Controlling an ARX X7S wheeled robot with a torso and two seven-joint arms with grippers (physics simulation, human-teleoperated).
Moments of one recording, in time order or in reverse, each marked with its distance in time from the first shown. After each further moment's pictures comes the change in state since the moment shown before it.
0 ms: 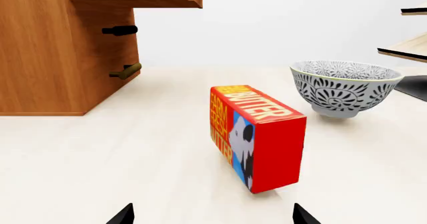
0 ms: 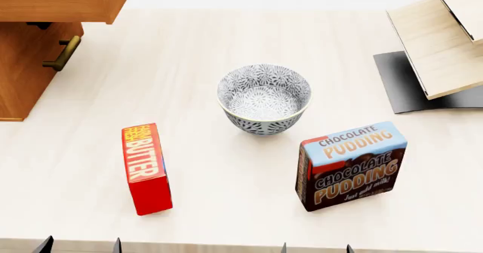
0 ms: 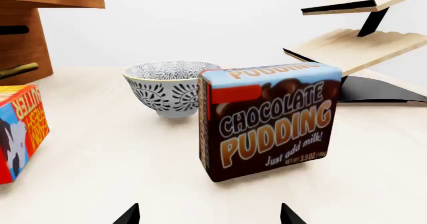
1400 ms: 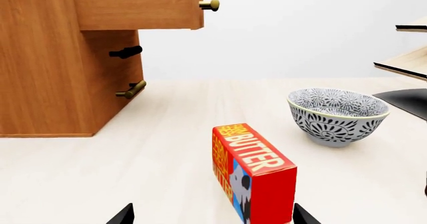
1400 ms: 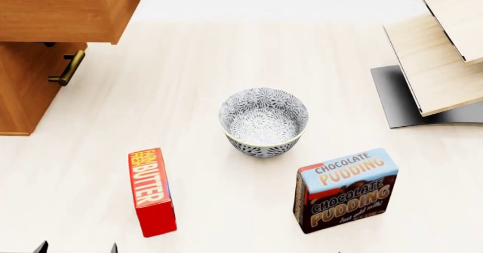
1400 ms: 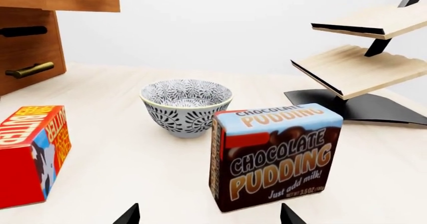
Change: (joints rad) left arm 0.039 -0.110 0.124 0.048 -0.090 0.017 -0.133; right arm -0.038 0.106 -0.147 -0.049 0.053 0.018 0.120
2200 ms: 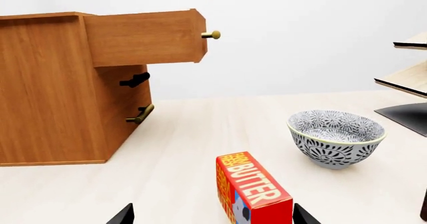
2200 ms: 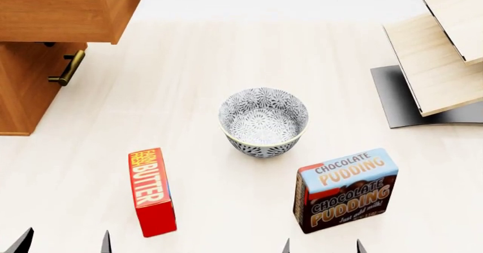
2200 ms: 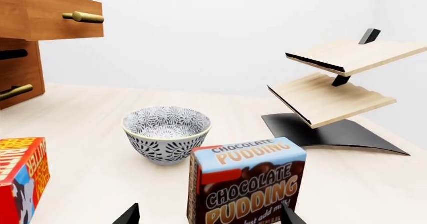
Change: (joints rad) left arm 0.042 -0.045 0.051 0.300 0.015 -0.212 -0.100; right arm -0.036 0.043 -0.016 -0.236 -0.006 0.140 0.101
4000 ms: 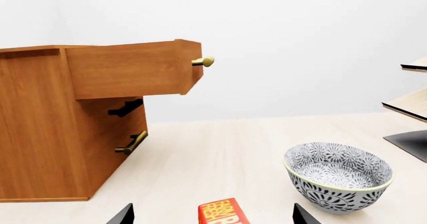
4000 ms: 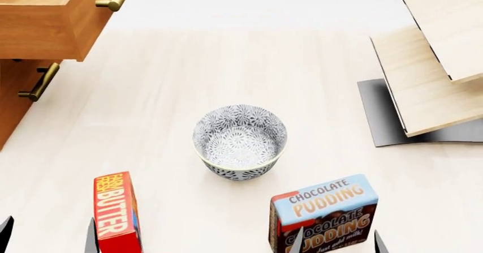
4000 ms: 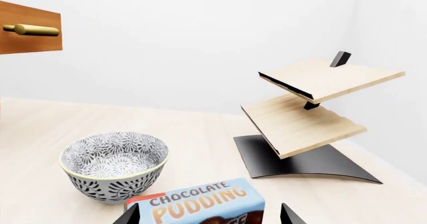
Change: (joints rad) left arm -0.003 -0.077 0.041 0.132 -0.037 -0.061 -0.106; right arm 0.006 0.066 -0.034 -0.110 0.016 0.066 0.111
